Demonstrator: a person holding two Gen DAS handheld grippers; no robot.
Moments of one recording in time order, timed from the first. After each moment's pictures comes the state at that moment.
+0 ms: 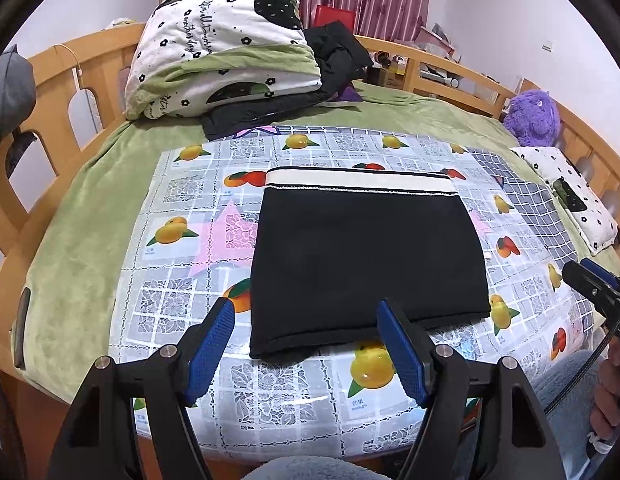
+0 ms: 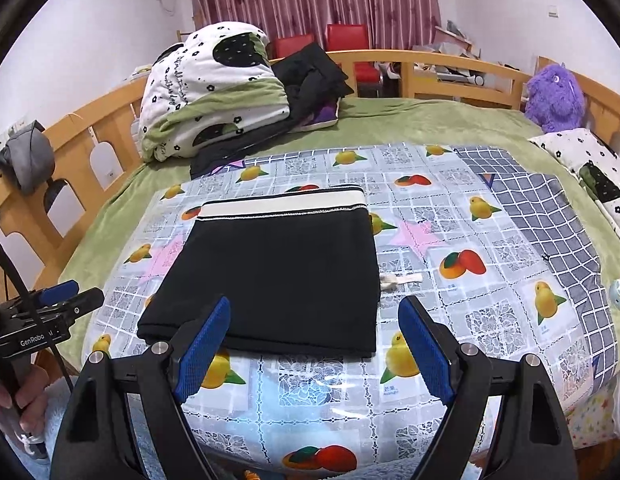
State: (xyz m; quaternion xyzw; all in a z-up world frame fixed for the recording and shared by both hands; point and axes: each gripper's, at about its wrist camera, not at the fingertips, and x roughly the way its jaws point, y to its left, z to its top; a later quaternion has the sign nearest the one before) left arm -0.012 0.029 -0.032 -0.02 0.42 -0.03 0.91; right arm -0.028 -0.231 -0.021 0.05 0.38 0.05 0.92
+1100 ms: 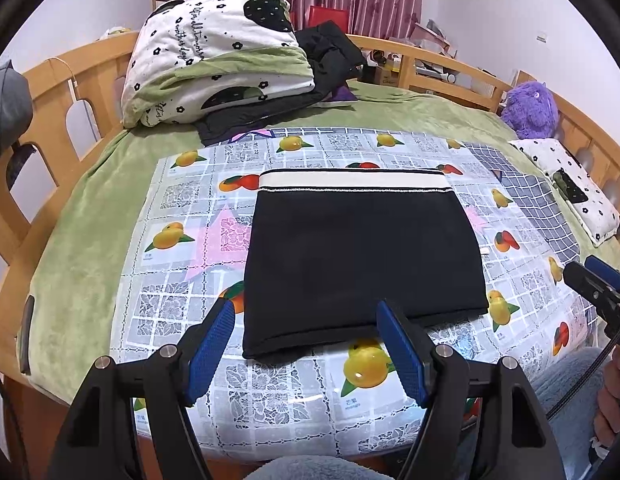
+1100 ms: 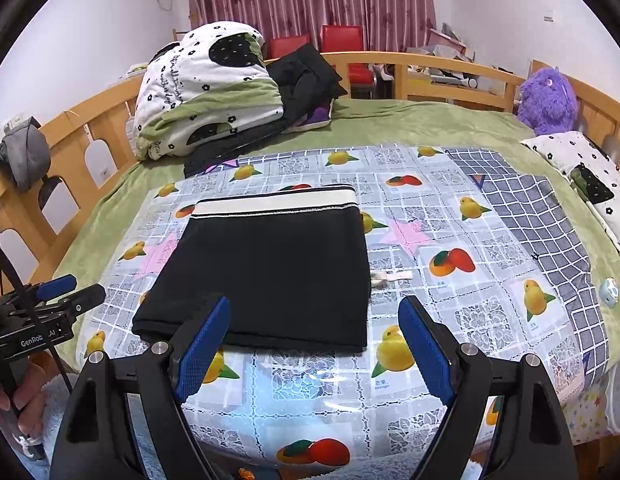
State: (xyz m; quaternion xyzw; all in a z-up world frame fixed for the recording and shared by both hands) left arm -0.016 0.015 -0.029 0.00 0.41 -0.03 0.91; right arm -0.038 -0.230 -0.018 0.04 0.38 0.03 0.93
